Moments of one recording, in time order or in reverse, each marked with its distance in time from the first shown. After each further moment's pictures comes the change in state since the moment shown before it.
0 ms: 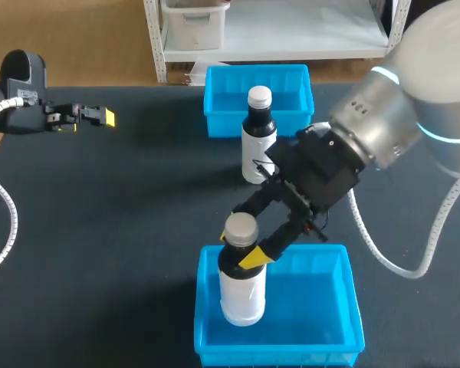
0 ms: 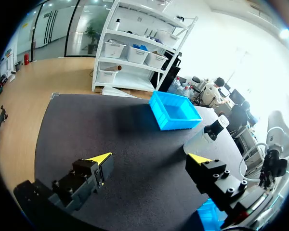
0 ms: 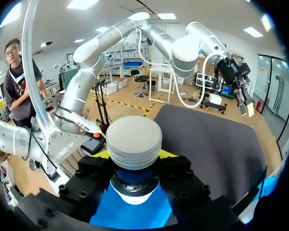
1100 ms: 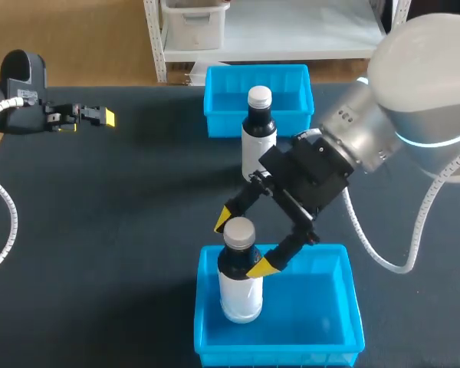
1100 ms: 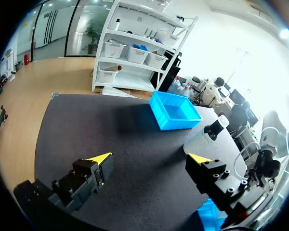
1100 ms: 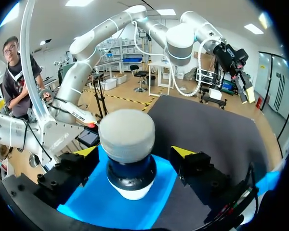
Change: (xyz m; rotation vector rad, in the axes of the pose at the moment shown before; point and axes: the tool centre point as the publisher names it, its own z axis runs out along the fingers) left arm 0.000 0.000 0.000 0.000 0.000 0.000; right arm 0.035 -0.022 0.003 0.002 0.050 0.018
